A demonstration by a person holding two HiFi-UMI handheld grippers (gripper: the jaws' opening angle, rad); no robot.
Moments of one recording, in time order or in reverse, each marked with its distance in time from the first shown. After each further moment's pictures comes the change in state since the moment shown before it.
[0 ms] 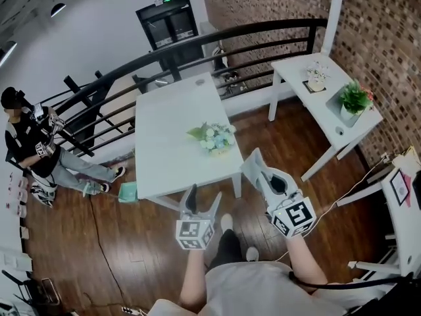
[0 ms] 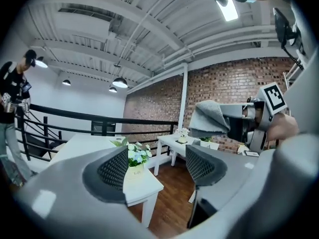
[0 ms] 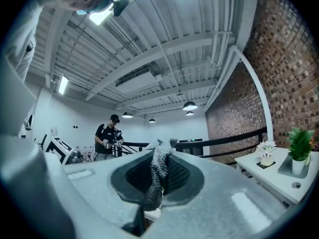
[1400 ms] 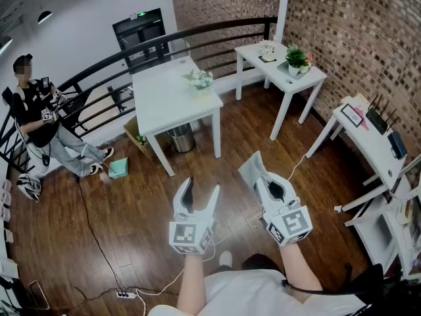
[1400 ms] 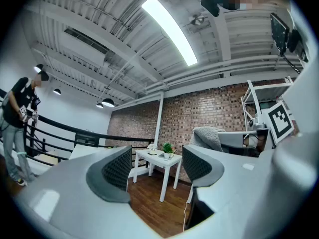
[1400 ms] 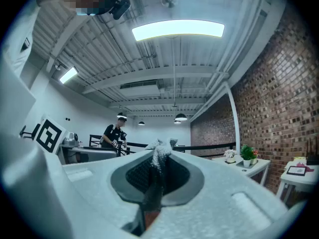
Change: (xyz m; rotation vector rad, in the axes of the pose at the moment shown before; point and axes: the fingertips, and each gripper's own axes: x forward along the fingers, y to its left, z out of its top) left arm -0.531 -0.173 -0.021 0.032 -0.207 -0.203; right arm -0.424 0.410 0.028 -0.095 -0.046 -0.237
